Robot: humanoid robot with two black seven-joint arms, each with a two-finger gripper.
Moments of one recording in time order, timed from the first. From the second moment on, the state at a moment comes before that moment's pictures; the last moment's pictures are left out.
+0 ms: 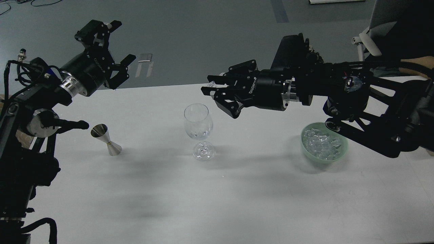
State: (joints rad) left arm -0.52 0.31 -1.52 -1.22 0.83 -0.49 0.25; right arm 1.03 -0.41 0.44 1.44 -2.08 0.17 0.29
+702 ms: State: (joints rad) left arm -0.53 0.31 -1.52 -1.22 0.83 -0.49 0.25; right arm 1.05 -0.24 0.40 1.28 -2.10 0.20 0.27
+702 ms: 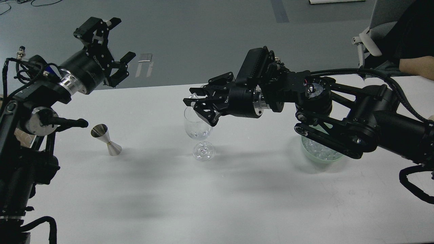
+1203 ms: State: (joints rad) left arm -0.53 0.31 -1.52 -1.22 0.83 -0.49 0.25; right arm 1.04 -0.21 0.39 1.26 -2.10 0.20 0.27
